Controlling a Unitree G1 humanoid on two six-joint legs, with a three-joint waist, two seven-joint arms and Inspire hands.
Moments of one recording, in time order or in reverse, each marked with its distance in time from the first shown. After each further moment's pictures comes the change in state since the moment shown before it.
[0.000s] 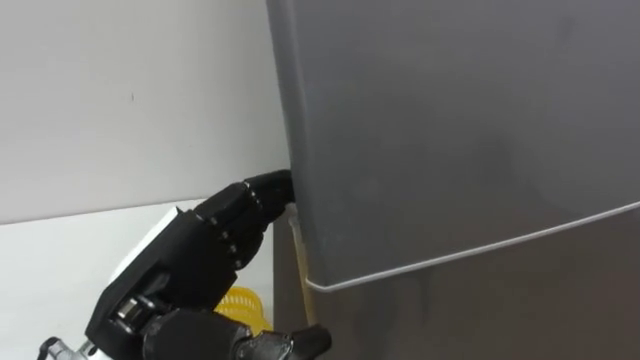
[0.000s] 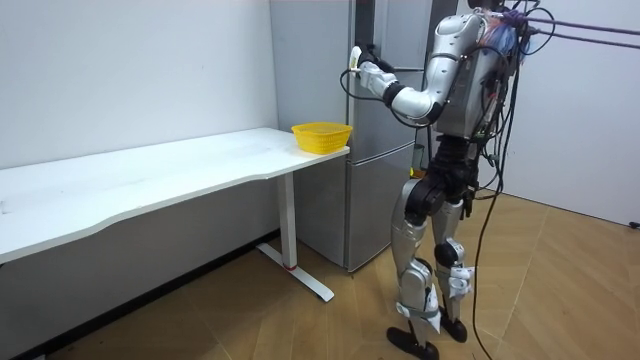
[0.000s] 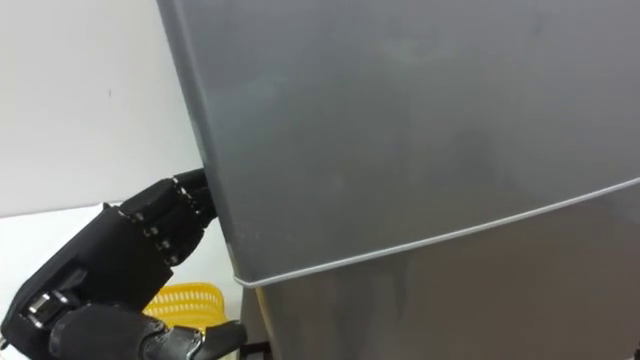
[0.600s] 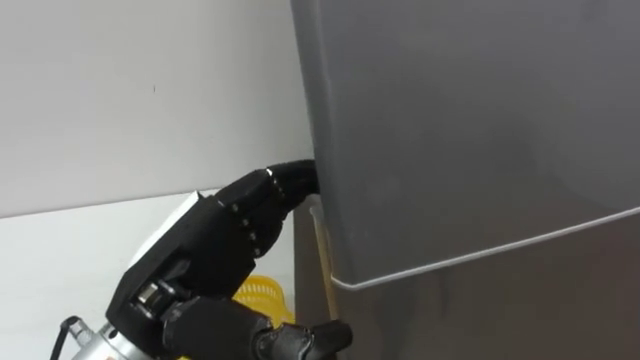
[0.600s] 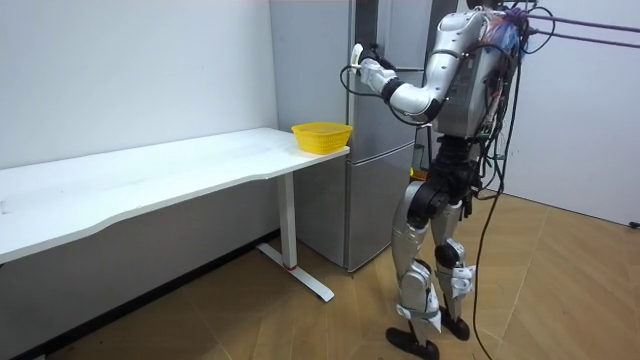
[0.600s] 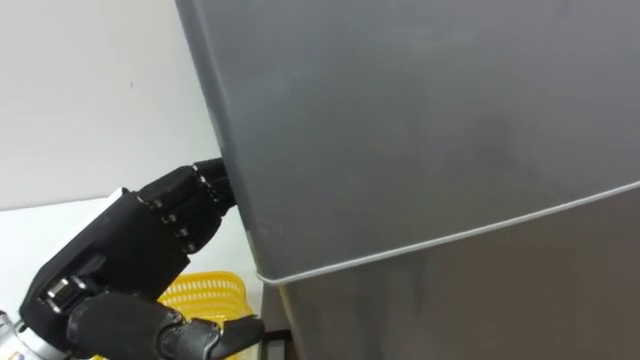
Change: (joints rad) left arm -0.055 0.005 -0.072 0.000 -0.007 0.002 0.015; right arm -0.014 -0.020 0.029 0.014 0.006 0.000 -0.017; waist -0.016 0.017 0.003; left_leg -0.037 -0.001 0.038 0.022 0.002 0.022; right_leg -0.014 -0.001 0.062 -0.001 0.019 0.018
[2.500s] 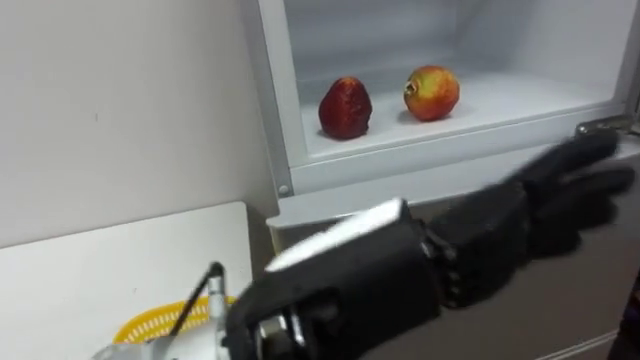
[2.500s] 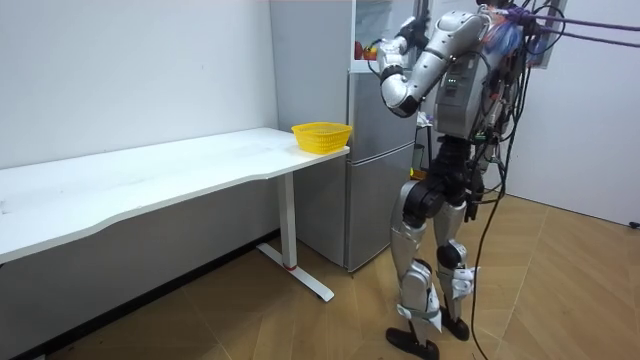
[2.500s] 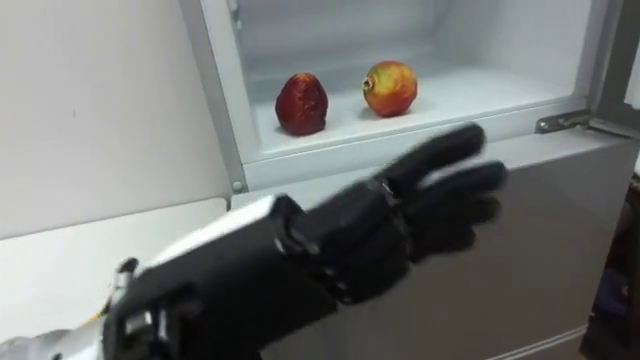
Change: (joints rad) left arm -0.188 0.003 -0.091 -0.158 -0.078 -0.044 -0.190; right arm 0.070 -0.008 0.006 -0.036 0.097 -0.050 -0.053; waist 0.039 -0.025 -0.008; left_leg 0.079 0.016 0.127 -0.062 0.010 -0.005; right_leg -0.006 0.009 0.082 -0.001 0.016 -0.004
